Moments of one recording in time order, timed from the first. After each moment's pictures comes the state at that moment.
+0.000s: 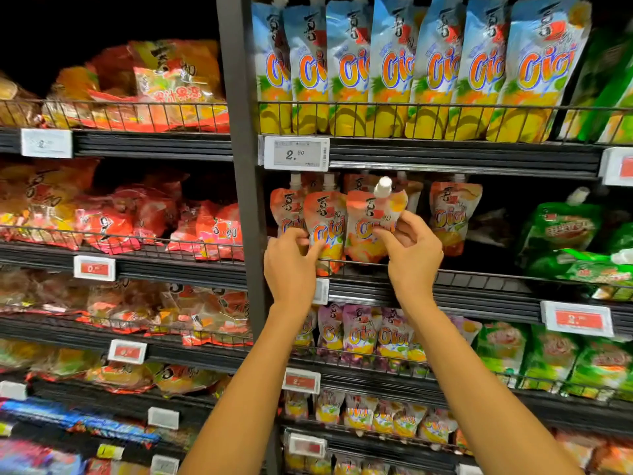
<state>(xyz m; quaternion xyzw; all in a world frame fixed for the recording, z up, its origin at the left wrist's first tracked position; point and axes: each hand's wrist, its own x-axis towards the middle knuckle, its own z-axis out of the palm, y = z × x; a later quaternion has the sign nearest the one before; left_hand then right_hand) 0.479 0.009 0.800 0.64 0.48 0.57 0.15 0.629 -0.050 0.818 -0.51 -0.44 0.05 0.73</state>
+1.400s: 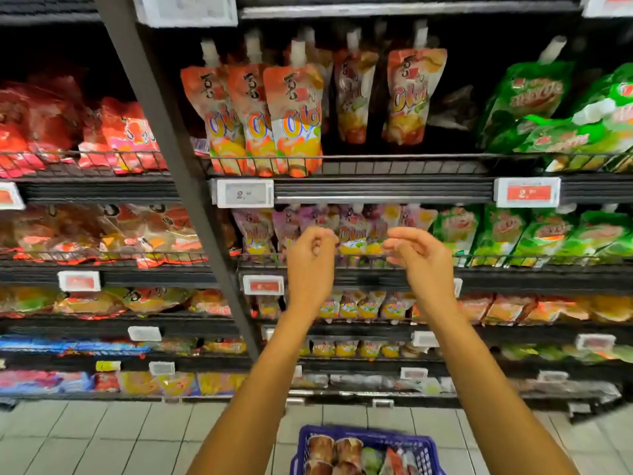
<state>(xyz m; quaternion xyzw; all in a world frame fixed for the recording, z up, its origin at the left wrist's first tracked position) 0.534 -0.087 0.690 0.65 0.37 0.49 0.44 0.679 -0.166 0.695 -0.61 -0.37 0.21 0.67</state>
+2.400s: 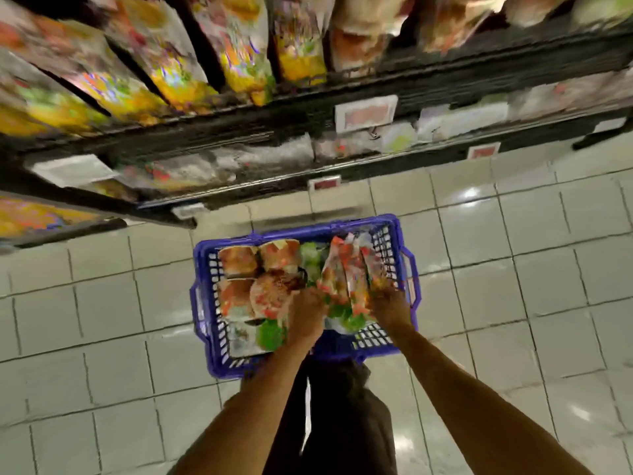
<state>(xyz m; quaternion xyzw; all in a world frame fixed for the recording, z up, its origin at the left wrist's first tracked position) 0.597 -0.312 0.011 0.57 0.58 -0.12 0.57 0.728 -0.415 -0.019 -0.84 -0.04 0.50 0.21</state>
